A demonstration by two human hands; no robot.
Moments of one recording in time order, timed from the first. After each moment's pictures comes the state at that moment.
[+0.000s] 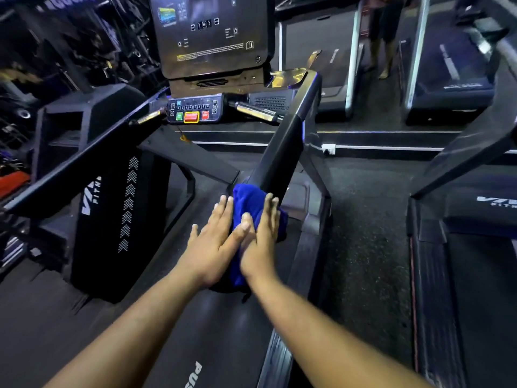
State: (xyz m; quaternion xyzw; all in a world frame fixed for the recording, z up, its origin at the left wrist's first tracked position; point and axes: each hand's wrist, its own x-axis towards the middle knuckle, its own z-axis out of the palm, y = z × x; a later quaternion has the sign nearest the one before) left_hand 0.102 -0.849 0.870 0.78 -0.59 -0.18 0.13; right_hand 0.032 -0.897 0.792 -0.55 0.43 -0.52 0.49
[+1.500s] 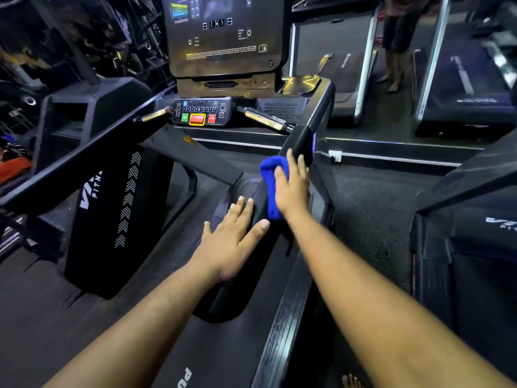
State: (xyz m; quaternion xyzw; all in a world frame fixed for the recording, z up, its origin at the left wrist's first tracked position) left_hand 0.099 -0.907 0.874 0.78 -0.59 -0.18 0.08; right_hand 0.019 -1.085 0.819 -0.63 0.48 -0.45 0.40
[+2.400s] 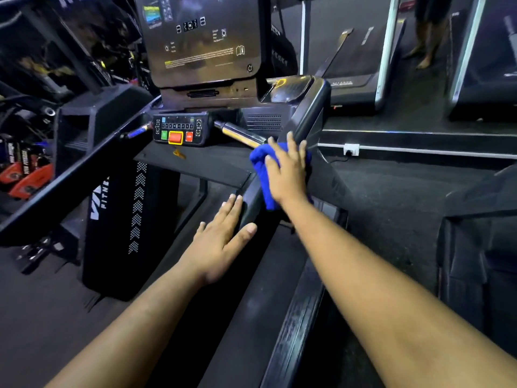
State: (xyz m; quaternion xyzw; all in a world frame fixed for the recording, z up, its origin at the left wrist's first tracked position) left_hand 0.087 -1.042 0.874 0.79 -0.58 -0.17 0.09; right_hand 0.009 -1.246 0.817 -0.70 0.43 -0.45 0.34
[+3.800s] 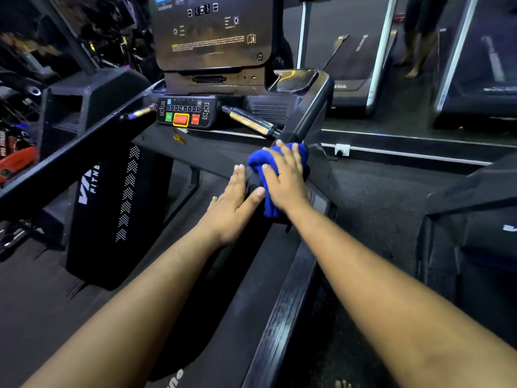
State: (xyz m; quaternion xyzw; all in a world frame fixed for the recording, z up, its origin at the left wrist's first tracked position) left_hand 0.093 -1.041 0.867 0.77 -0.57 -0.21 0.21; right_hand -0.003 -1.178 0.805 -0.76 0.39 -0.41 0.33
